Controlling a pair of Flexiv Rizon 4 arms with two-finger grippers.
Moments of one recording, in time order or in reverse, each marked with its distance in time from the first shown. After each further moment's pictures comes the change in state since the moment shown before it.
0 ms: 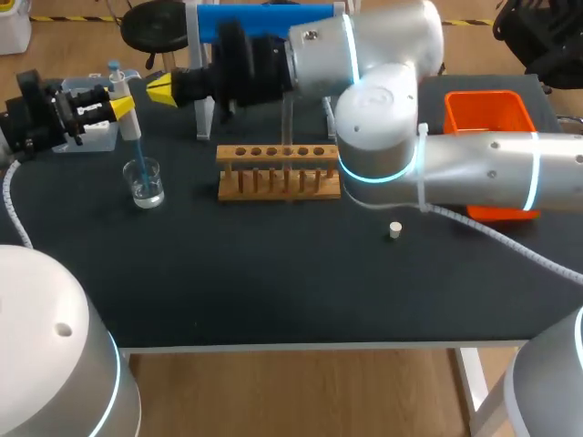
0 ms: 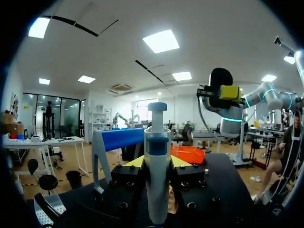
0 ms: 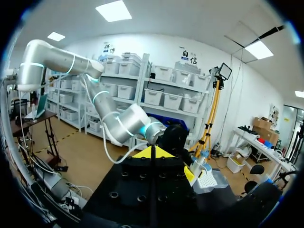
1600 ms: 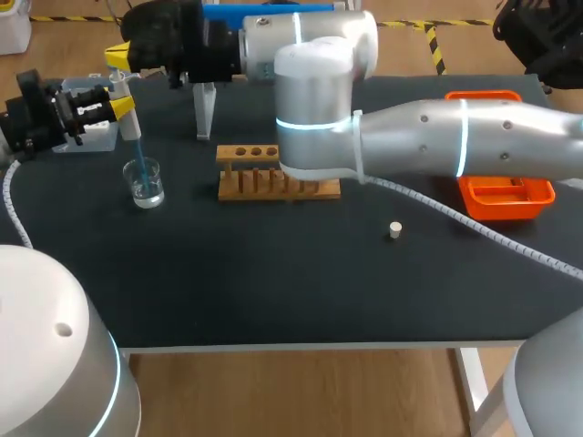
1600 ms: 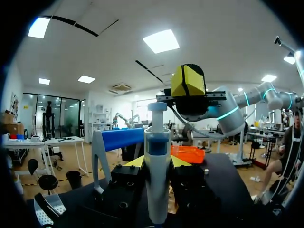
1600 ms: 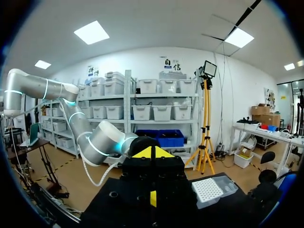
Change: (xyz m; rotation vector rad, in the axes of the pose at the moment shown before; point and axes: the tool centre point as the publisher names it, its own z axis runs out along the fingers) left arm 0.000 0.000 0.000 0.000 0.000 0.000; right arm -0.086 -0.007 0.063 -0.147 -0.054 0.188
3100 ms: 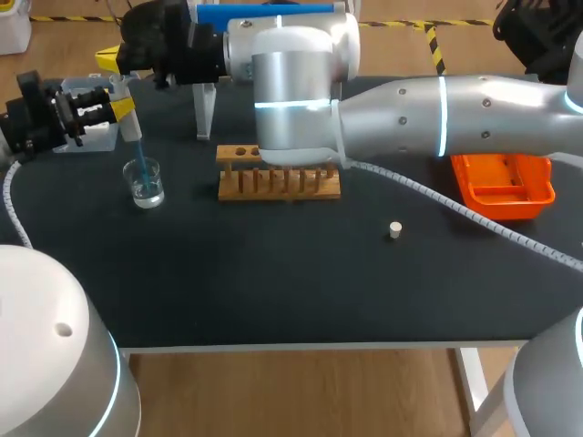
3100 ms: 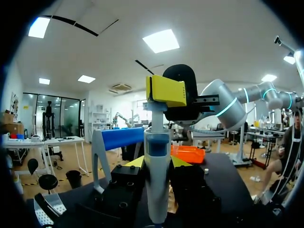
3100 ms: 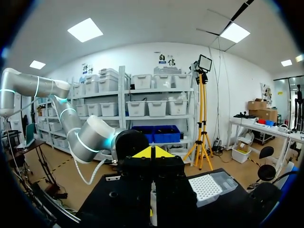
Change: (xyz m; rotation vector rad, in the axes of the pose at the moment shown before) left arm 0.001 0.002 0.000 -0.001 0.000 0.000; right arm -0.022 -0.020 0.020 0.036 -0.035 0.023
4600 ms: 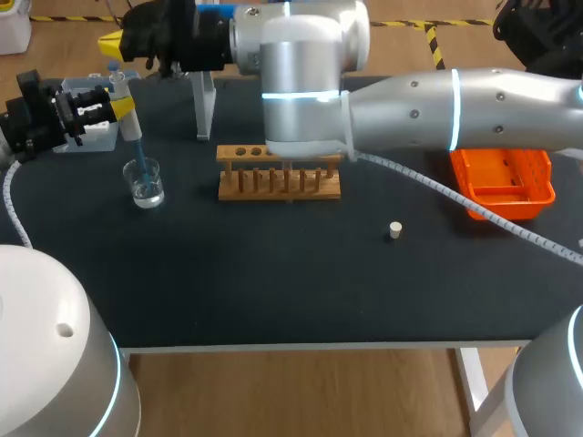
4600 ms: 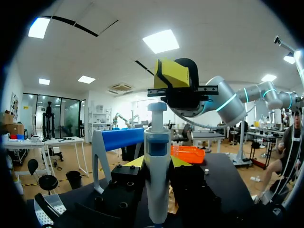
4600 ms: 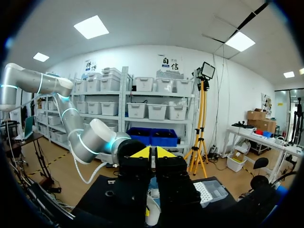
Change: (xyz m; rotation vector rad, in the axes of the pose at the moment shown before) left arm -0.001 -0.001 0.000 0.003 0.000 0.002; right arm 0.003 0.031 -0.017 -0.015 -0.011 -0.087
